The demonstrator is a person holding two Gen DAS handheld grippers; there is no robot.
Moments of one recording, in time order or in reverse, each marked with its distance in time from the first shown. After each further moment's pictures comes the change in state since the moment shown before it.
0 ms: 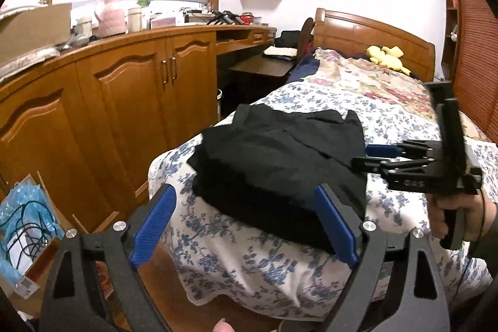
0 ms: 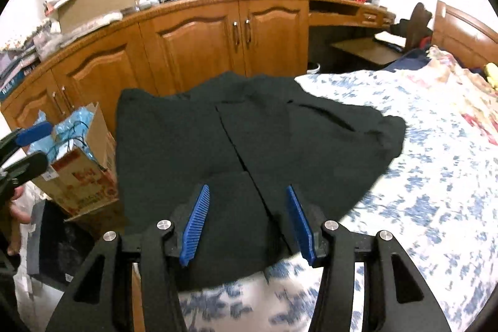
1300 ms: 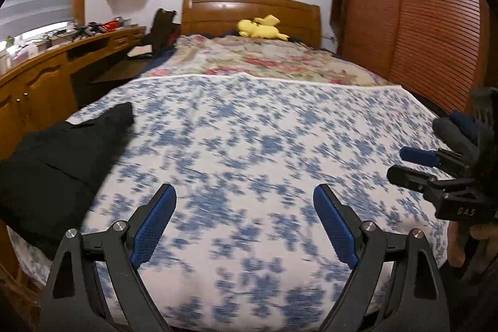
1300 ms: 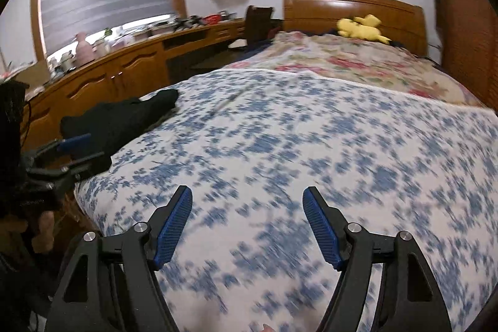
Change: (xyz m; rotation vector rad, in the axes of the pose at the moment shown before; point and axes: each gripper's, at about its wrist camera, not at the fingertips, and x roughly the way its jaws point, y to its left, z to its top) left arm -0.026 -0.319 -0.037 0.250 0.063 -0.448; right arm -0.307 -0.069 -0.214 0.368 -0.145 -0.424
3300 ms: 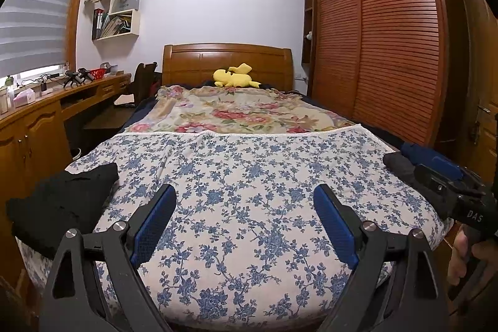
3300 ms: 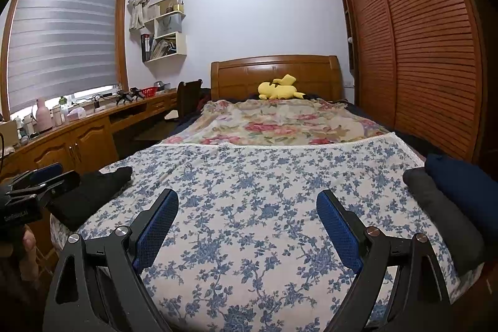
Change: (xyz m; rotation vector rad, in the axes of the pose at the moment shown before) left arm -0.131 -0.095 0.040 0.036 -0.209 -0.047; right arm -0.225 0.015 -0.031 0.094 -0.289 -0.293
